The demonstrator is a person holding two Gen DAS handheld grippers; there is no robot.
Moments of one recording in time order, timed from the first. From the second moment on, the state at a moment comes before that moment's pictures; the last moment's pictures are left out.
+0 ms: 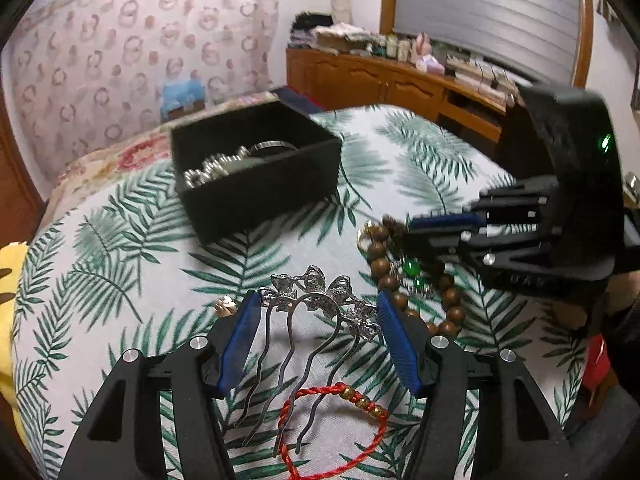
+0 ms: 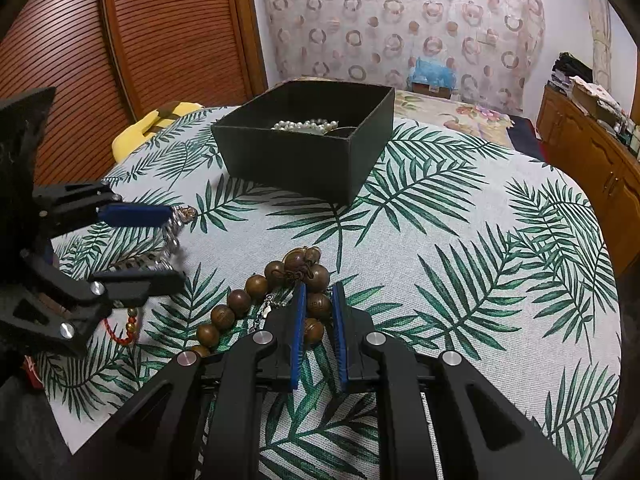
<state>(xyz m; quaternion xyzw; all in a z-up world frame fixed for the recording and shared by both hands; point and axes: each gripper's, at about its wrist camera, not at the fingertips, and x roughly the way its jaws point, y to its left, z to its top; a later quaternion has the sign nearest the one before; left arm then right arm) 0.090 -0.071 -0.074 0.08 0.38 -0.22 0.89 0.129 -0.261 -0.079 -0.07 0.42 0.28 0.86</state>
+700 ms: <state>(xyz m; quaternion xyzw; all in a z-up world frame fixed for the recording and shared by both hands) 0.090 -0.047 -0.037 0.01 0.32 -0.21 0.92 0.117 -0.259 -0.027 -0.08 0.36 0.30 0.88</state>
